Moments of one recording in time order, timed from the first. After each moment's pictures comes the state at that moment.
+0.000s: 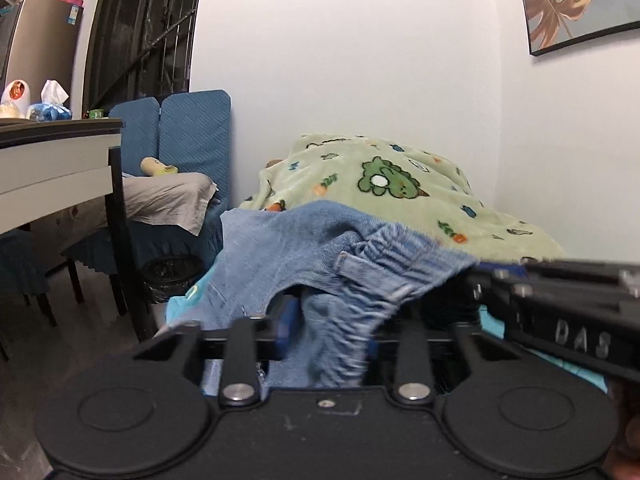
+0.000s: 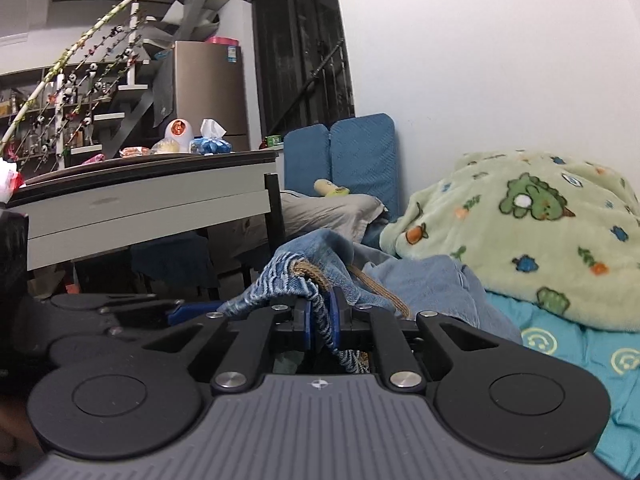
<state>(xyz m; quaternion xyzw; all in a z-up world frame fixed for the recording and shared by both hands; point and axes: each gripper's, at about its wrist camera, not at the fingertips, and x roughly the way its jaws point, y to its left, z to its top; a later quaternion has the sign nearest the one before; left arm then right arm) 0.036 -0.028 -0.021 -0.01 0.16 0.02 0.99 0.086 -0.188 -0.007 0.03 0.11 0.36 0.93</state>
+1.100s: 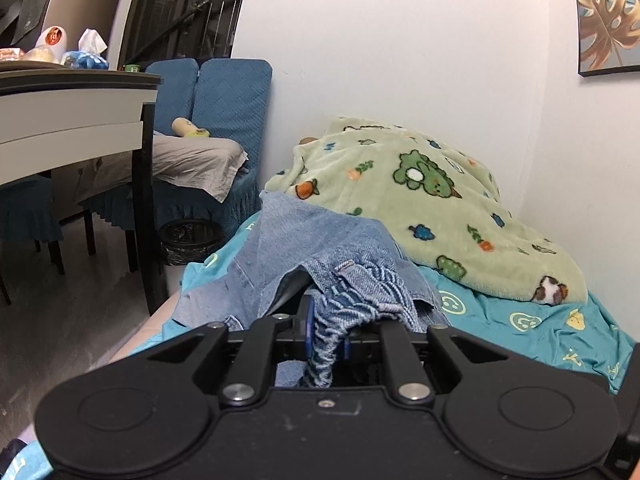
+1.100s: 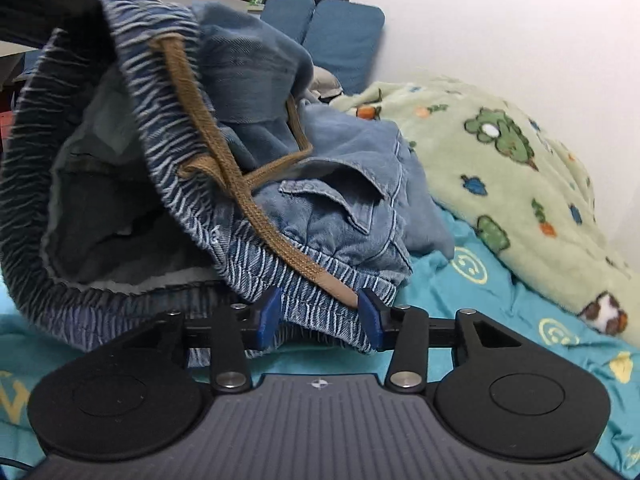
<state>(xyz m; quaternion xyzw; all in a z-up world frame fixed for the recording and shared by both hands) 0.042 -0.001 -0.022 -0.08 0.19 0.06 0.98 0.123 -0.169 -0.104 -0.20 0.20 0.27 0.92</state>
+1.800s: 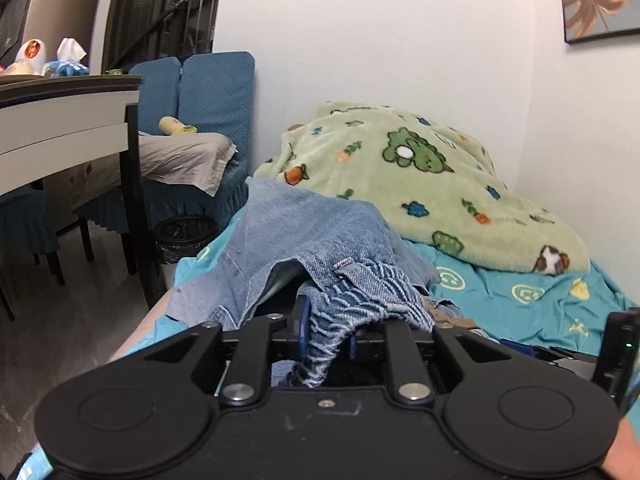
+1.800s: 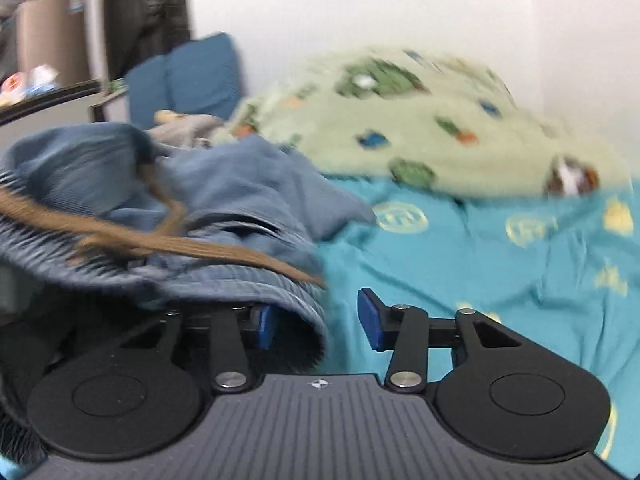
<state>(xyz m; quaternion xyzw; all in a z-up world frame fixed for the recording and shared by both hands) 0.051 -0.020 -0.032 -0.04 0.21 0.05 0.98 0.180 -0.225 -0.125 0.06 0.24 0.15 0.96</state>
